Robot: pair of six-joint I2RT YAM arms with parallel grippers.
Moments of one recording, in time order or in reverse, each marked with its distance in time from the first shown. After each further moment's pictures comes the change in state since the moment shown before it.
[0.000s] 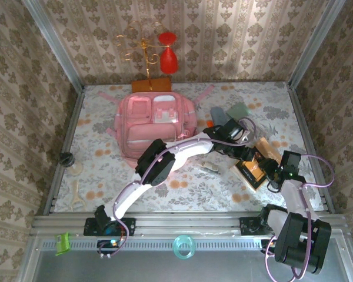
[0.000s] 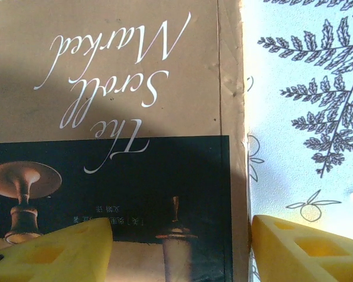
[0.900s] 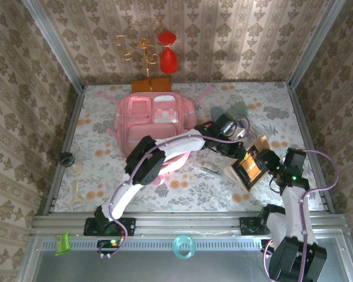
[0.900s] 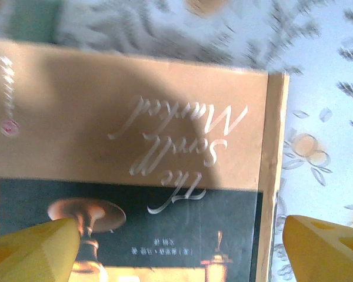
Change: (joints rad) left arm 0.040 -0.205 -0.232 0.071 0.127 0.017; right arm 0.003 -0.223 0.079 -0.109 -0.106 -0.051
